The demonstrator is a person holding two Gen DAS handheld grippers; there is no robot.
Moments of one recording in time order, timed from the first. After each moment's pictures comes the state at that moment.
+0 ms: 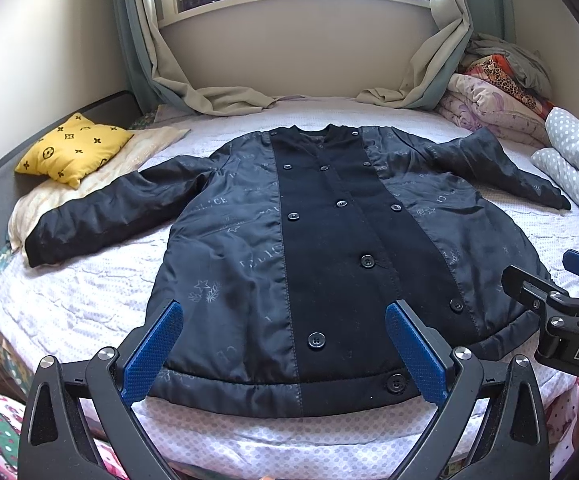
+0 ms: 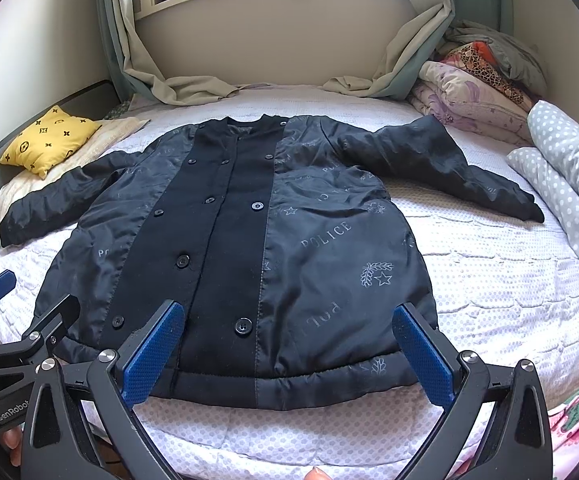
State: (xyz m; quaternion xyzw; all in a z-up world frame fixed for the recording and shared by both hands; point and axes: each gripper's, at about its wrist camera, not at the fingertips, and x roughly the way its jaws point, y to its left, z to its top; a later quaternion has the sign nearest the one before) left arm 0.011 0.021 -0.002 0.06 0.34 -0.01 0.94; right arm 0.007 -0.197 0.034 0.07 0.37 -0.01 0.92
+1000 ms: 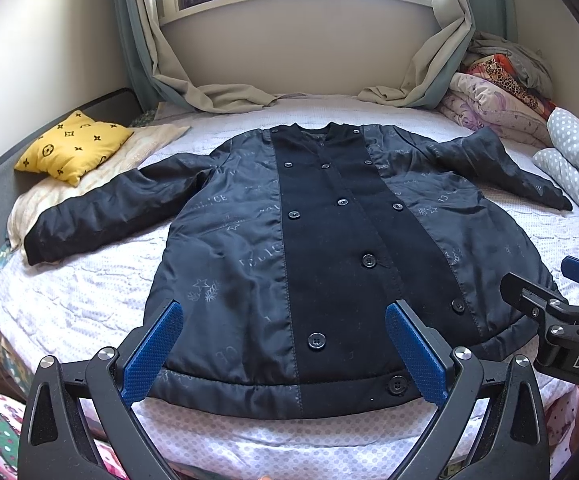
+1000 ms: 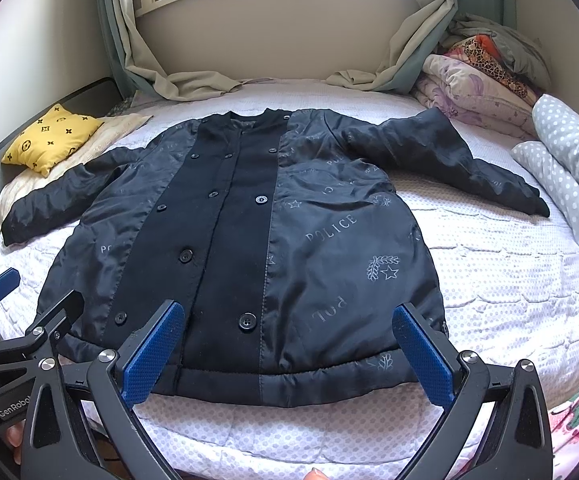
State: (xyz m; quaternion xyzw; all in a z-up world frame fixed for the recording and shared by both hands) left arm 0.014 0.023 -0.006 0.06 0.34 -0.01 0.94; right arm 0.009 -0.195 0.030 0.07 0.38 -0.01 0.92
